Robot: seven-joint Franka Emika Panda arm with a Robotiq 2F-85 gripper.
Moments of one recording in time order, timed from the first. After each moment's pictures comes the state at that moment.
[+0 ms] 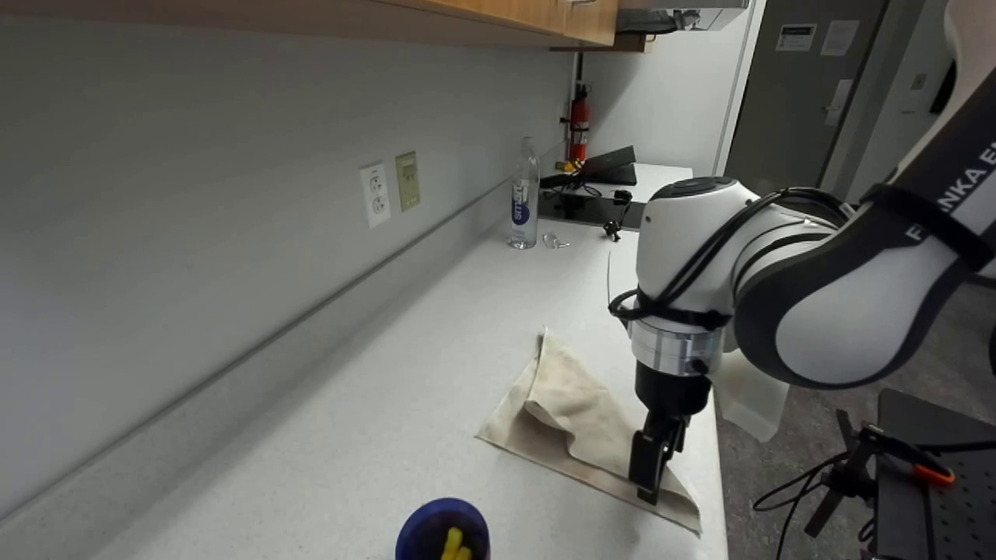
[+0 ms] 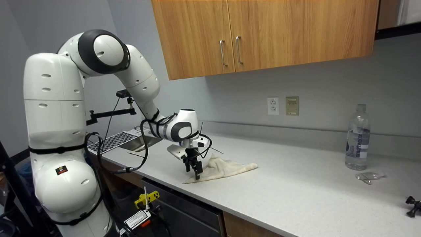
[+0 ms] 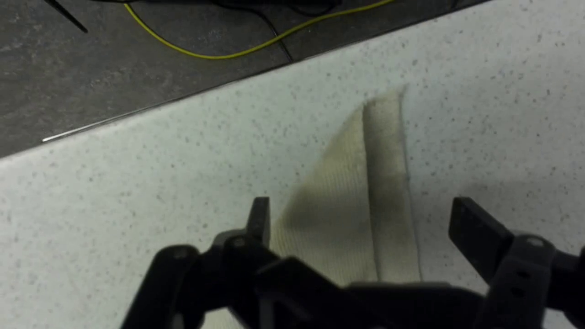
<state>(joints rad) 0.21 0.26 0.14 -2.46 0.05 2.63 0.26</state>
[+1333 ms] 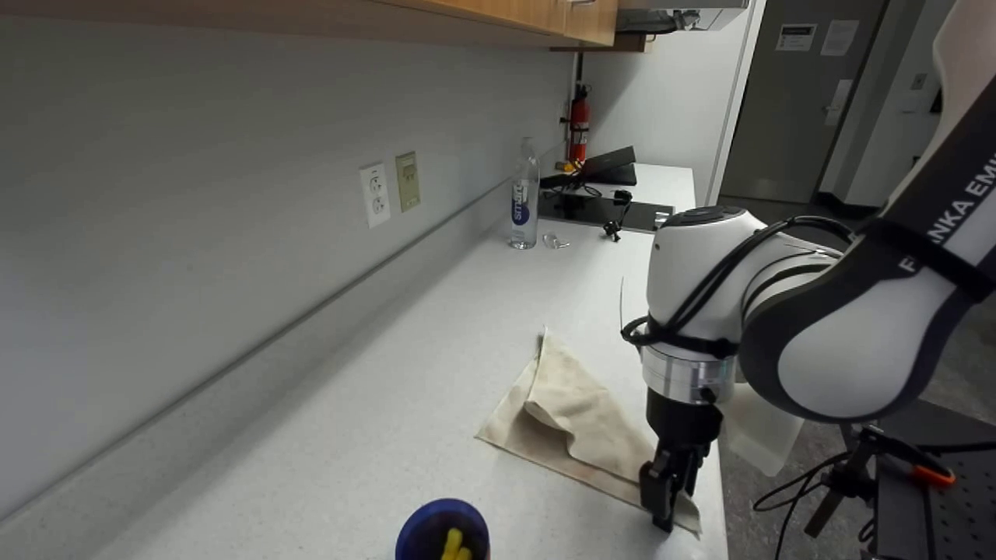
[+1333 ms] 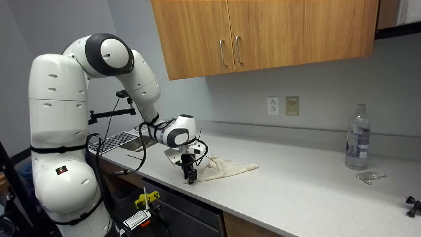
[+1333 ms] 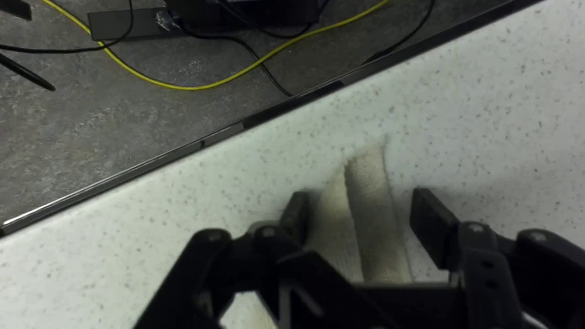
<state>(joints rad) 0.22 0.30 0.16 -2.49 0.15 2.69 0.30</state>
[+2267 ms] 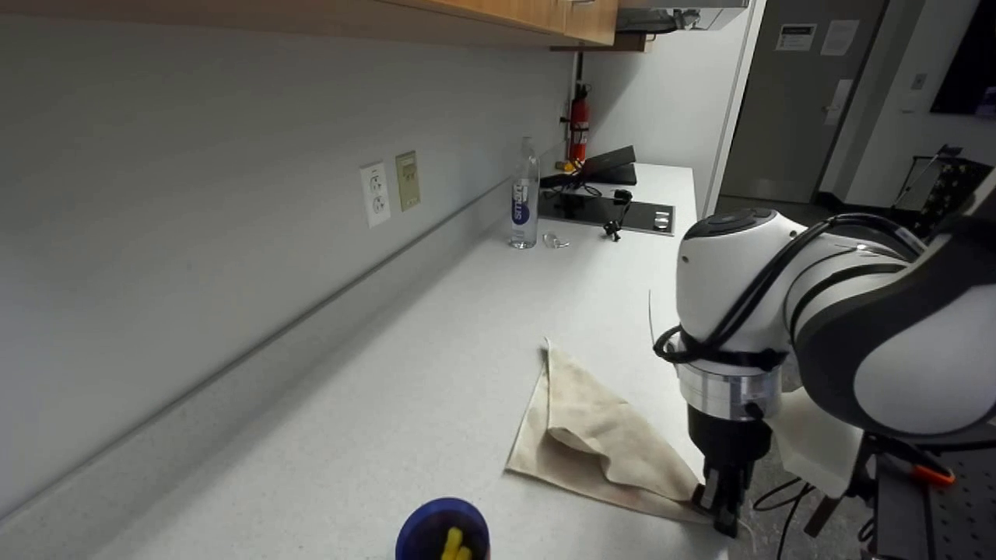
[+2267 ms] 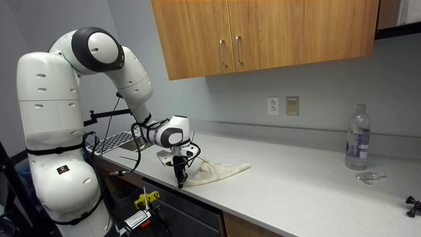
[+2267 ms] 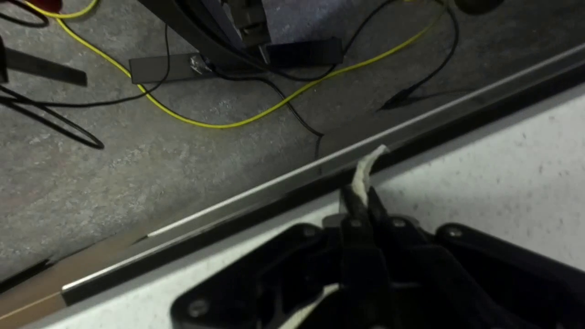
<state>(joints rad) 0.24 0.22 0.16 -2.58 0.11 2.59 0.38</state>
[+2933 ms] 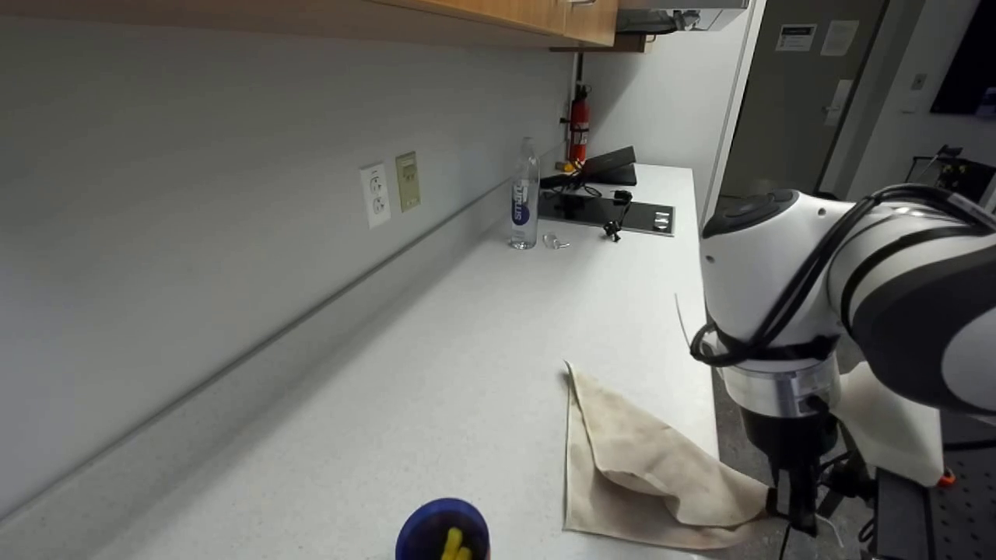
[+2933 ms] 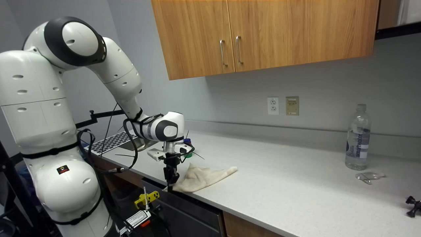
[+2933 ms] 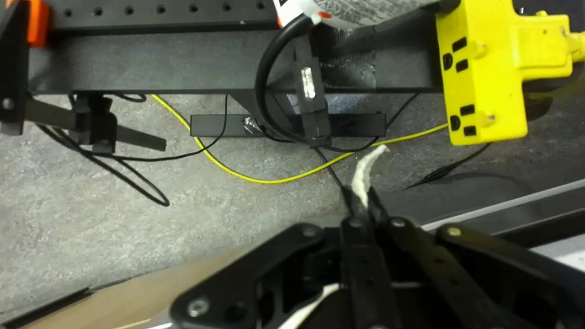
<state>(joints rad) 0.24 0.08 0.18 -2.64 0.04 2.34 0.38</state>
